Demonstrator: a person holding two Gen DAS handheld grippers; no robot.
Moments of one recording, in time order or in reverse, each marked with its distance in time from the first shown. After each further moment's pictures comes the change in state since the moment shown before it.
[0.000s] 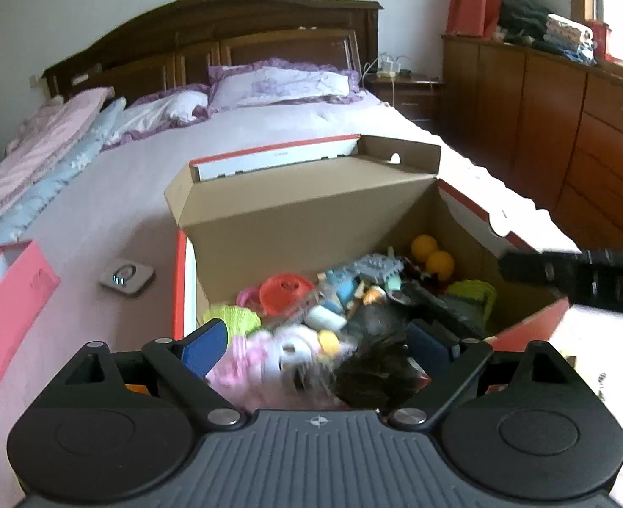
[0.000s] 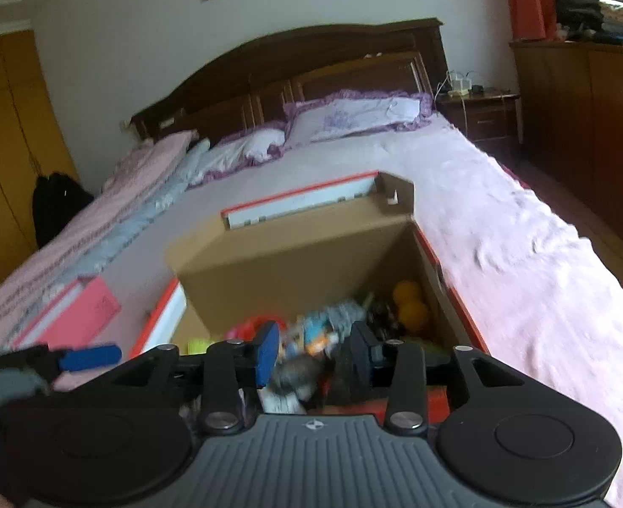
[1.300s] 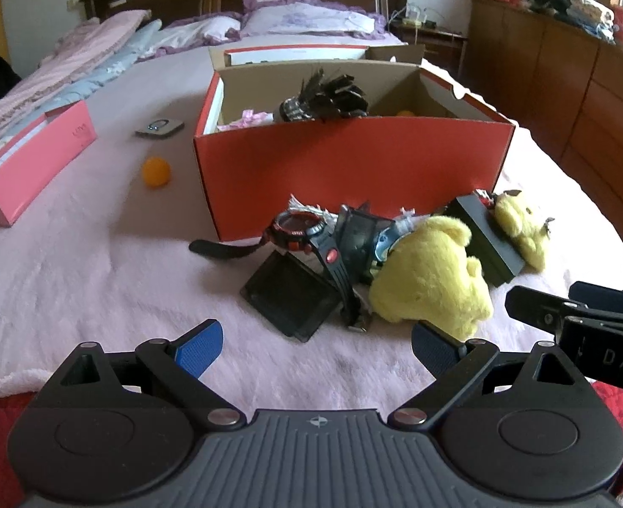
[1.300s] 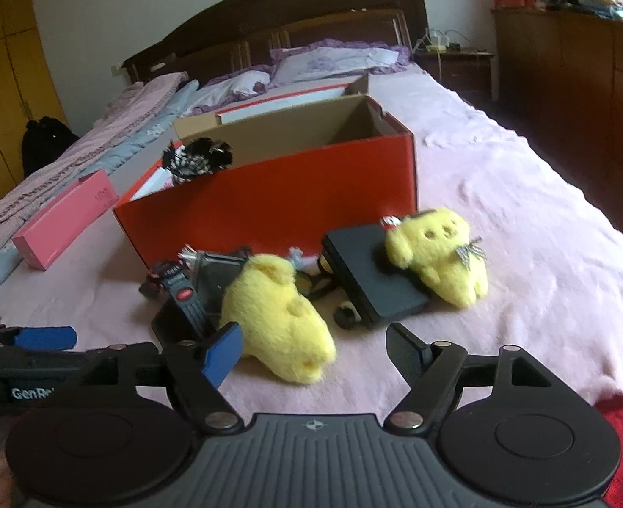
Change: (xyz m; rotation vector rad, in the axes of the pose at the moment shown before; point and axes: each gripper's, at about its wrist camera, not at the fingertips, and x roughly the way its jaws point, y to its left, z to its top) left arm -0.099 -0.033 -0.149 -0.105 0.162 0.040; right arm -0.117 -0.007 -0.172 -0.028 0.125 -0.074
